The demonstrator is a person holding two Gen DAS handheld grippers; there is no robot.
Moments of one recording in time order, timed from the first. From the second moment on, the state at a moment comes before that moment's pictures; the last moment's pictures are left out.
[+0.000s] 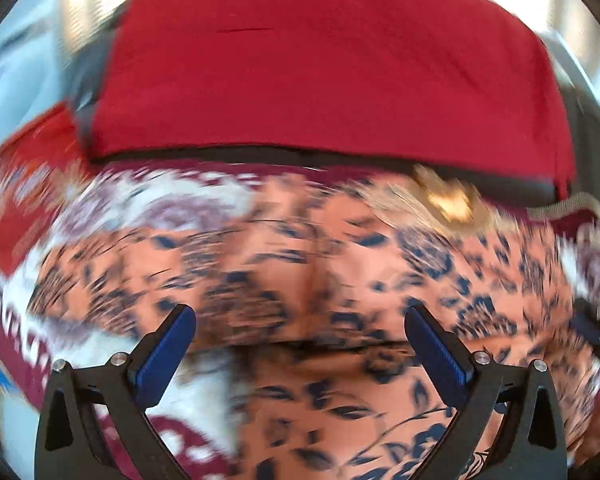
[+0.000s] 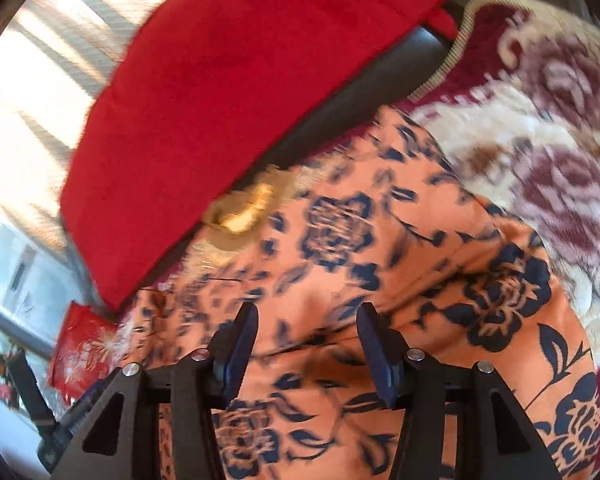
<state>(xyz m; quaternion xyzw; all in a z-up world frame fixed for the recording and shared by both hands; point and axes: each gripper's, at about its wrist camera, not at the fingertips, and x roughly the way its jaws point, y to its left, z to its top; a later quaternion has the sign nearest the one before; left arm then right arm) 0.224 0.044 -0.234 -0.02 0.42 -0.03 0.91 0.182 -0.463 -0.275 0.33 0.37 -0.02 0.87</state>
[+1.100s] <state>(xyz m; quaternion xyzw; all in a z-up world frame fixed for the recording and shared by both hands) 0.254 0.308 -0.316 -0.41 0.45 0.12 0.79 0.243 -0.331 -0.288 0.28 0.40 0.18 0.85</state>
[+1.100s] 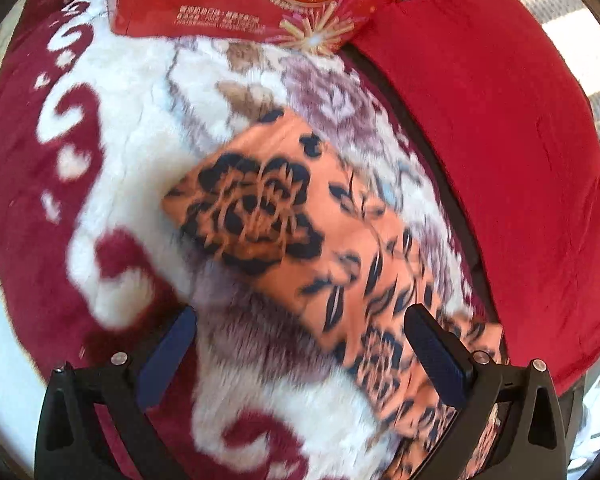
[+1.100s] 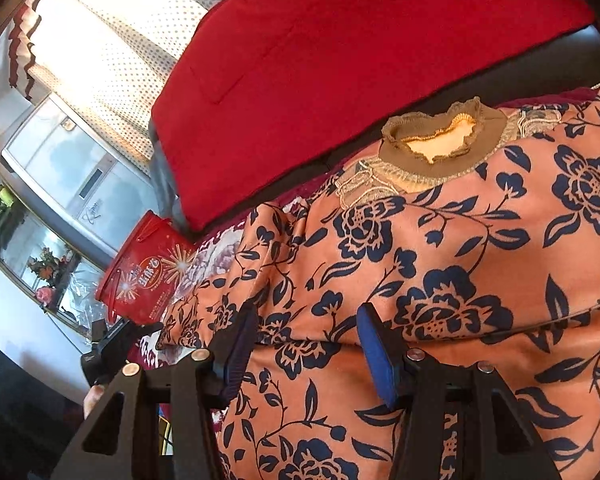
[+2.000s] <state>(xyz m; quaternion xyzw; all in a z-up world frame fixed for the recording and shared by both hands) 0.271 0.258 -0.063 -0.23 0.25 -0.01 0.94 0.214 -0.450 -0.281 0.37 0.35 0.08 0.86</state>
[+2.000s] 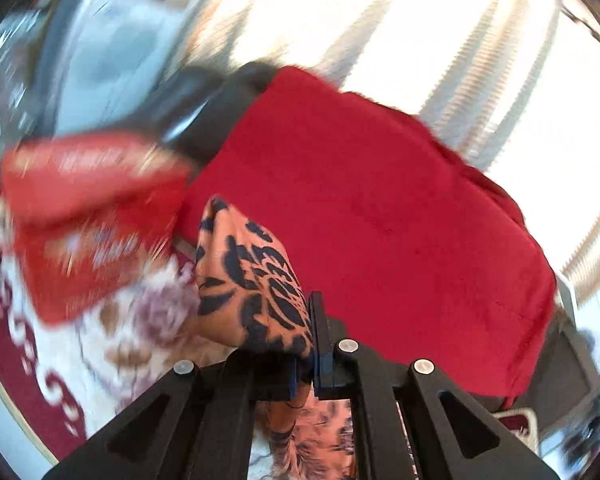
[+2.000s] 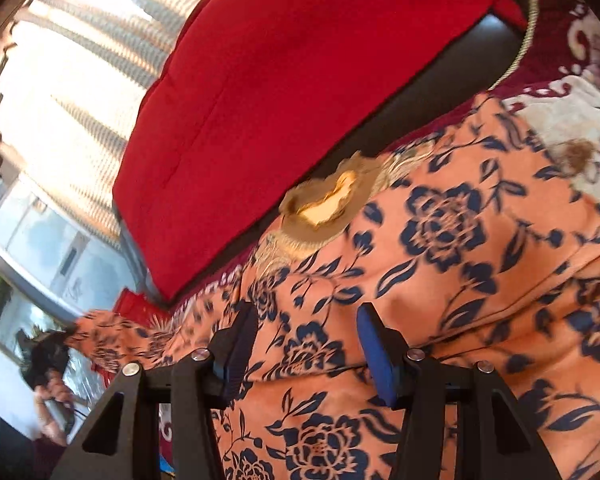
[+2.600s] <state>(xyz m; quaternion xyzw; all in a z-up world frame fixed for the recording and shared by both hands) 0.266 -0.156 -0.110 0.02 0.37 -0.28 0.88 0.155 -0.570 -0.268 0.50 0.23 -0.03 0.83</state>
